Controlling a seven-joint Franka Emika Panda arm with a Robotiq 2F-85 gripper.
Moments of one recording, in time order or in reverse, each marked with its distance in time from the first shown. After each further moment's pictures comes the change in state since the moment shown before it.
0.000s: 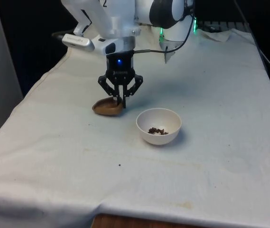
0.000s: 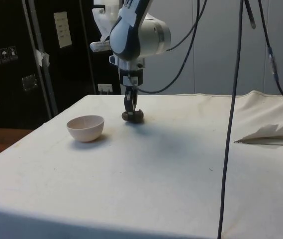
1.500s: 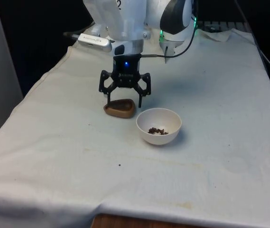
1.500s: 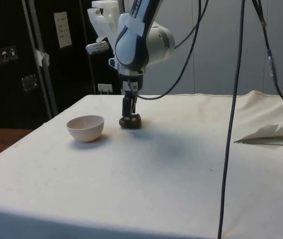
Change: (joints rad) arm 0.010 0.002 0.028 -0.052 -0.089 0.132 0.104
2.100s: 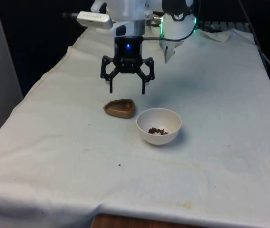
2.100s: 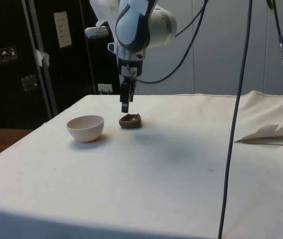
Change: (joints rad) arm 0.000 -0.130 0.002 -0.053 -0.012 -0.047 -0.002
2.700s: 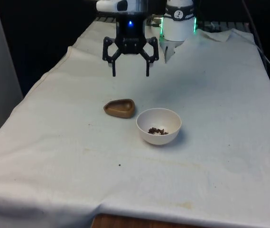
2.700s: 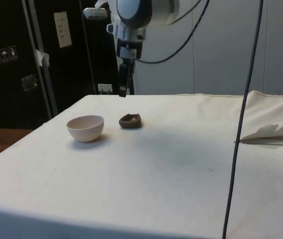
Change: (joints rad) arm -0.001 -0.136 0.000 -0.038 -0.017 -0.077 0.002
